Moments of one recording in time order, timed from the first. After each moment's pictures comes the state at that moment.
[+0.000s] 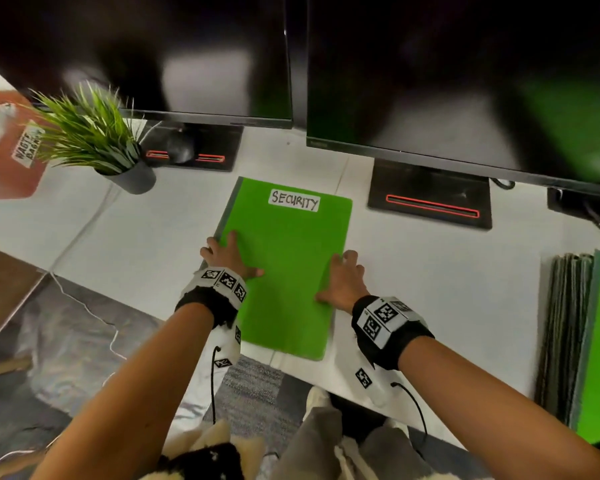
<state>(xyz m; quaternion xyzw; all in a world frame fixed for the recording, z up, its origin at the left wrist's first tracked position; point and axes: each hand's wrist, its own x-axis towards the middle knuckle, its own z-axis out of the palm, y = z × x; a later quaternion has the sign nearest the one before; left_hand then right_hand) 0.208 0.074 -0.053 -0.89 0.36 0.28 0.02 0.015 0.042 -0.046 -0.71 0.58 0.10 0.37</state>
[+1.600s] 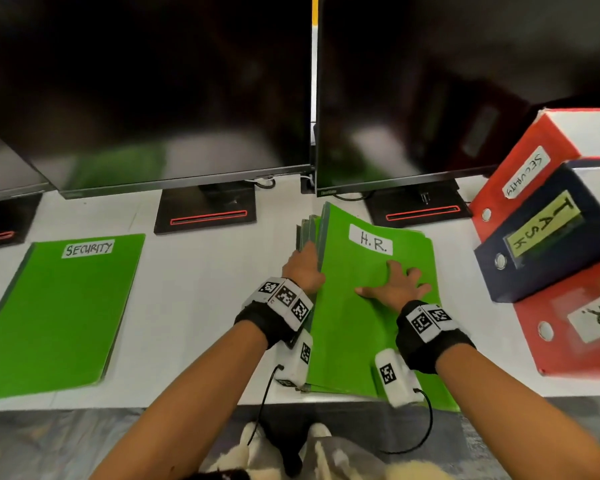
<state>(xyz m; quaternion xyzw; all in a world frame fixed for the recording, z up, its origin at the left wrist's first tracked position) -0.274 0.039 0.019 -0.65 0.64 0.40 -0.07 -0.445 0.061 -0.024 -0.45 0.83 -0.04 0.33</state>
